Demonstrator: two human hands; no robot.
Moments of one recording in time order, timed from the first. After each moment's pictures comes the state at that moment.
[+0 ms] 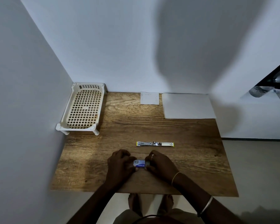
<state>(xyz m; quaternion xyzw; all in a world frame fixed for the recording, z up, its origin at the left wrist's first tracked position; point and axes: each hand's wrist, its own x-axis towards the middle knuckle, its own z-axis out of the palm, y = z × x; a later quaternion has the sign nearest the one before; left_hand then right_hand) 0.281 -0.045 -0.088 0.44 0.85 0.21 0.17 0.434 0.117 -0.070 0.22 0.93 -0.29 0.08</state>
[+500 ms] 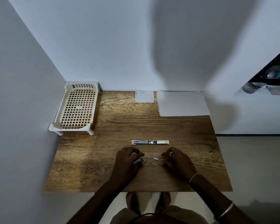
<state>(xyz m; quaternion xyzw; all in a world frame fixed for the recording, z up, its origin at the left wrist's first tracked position) 0.310 -0.014 -0.055 0.56 0.78 0.26 0.11 0.503 0.161 -0.075 0.31 0.92 -0.22 0.06</state>
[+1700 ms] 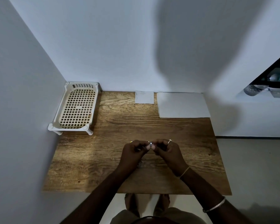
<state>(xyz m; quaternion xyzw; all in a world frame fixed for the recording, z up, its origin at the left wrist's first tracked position) 0.317 0.034 -0.041 0.31 0.70 0.56 0.34 0.456 0.152 -0.043 0.35 0.65 -0.64 -0.20</state>
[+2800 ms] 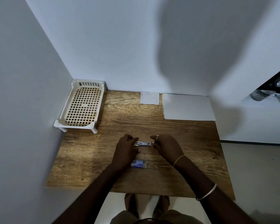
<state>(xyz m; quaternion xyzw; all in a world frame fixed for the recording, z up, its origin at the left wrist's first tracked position) 0.266 0.022 -0.087 0.44 0.85 0.24 0.17 0.411 0.175 -0.038 0.28 0.94 -0.21 -0.01</state>
